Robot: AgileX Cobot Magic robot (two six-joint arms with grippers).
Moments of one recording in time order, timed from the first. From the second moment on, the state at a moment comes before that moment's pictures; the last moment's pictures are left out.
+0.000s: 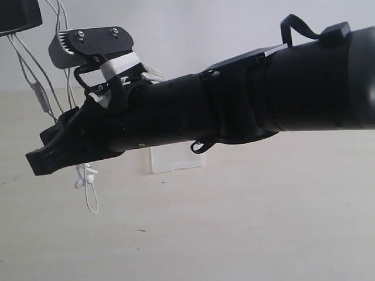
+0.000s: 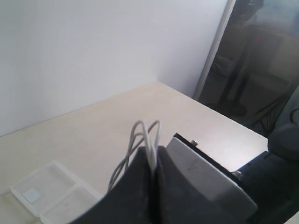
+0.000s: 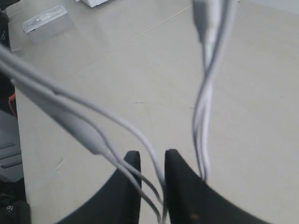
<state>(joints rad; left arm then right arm) 0.00 0.96 -0.80 -1.44 0.75 1.27 0.88 1.73 -1.13 1.74 0.38 -1.60</state>
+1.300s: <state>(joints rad) 0.00 0.96 -0.80 -1.40 0.69 1.27 0.88 1.71 -1.13 1.47 0.49 -1.30</state>
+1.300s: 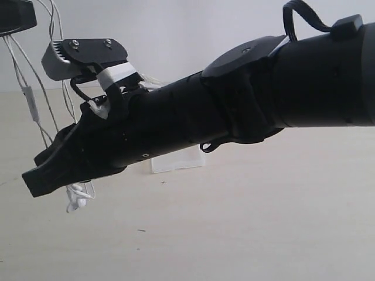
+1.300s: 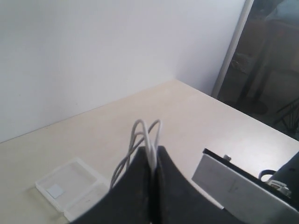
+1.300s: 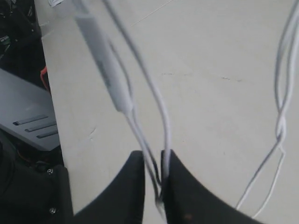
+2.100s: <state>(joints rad) 0.00 0.96 -0.80 -1.34 0.69 1.28 0.88 1.60 -1.13 1.07 0.46 -0.99</state>
